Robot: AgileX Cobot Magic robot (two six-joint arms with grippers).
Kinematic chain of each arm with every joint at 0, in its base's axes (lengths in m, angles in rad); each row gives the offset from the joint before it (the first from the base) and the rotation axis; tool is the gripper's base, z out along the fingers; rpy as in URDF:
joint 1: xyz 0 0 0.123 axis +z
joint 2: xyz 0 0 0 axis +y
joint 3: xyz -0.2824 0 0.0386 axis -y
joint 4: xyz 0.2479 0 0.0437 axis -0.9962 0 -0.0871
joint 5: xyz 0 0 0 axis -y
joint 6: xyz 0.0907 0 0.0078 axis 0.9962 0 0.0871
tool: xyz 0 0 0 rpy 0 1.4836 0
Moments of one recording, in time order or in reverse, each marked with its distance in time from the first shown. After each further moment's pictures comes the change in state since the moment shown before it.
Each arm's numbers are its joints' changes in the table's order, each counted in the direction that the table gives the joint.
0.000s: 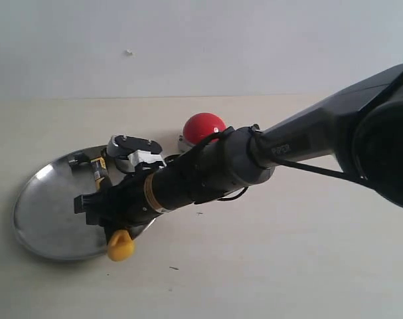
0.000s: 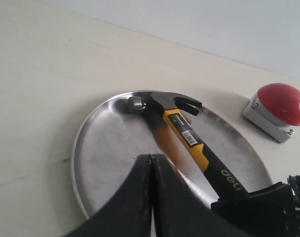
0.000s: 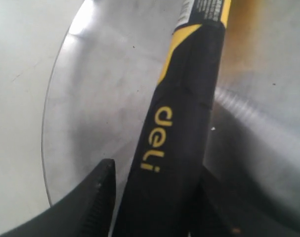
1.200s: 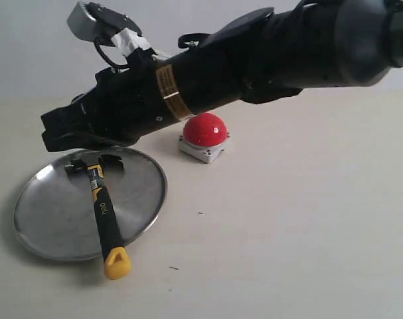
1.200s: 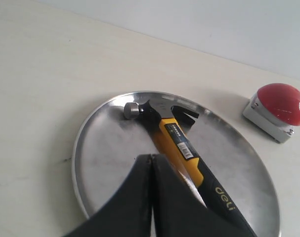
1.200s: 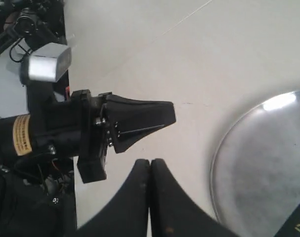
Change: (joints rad) left arm 0.000 0.000 0.000 0.000 0.000 0.000; right arm -0.049 -0.418 -0.016 0.384 0.339 0.081
